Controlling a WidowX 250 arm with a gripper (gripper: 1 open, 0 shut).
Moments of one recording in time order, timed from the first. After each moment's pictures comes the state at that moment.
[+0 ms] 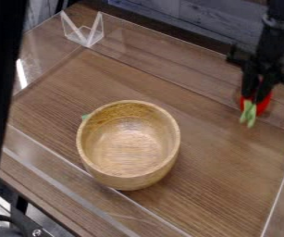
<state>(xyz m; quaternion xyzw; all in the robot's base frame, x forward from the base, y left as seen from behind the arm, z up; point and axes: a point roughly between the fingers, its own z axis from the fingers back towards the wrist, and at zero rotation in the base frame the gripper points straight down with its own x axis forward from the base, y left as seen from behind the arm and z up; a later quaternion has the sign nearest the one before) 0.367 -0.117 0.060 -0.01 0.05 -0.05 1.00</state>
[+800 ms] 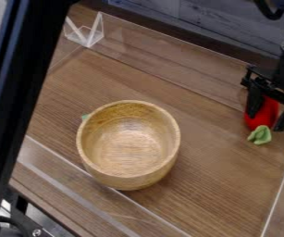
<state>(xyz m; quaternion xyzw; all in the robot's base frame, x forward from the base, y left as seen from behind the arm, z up) 0.369 -0.125 0.038 -0.01 0.06 -0.06 1.00</state>
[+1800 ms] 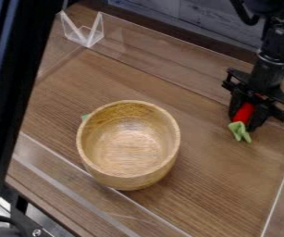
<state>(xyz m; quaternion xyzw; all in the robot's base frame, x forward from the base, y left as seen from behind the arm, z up) 0.361 -0.092 0.024 0.01 0.07 -0.11 0.99</state>
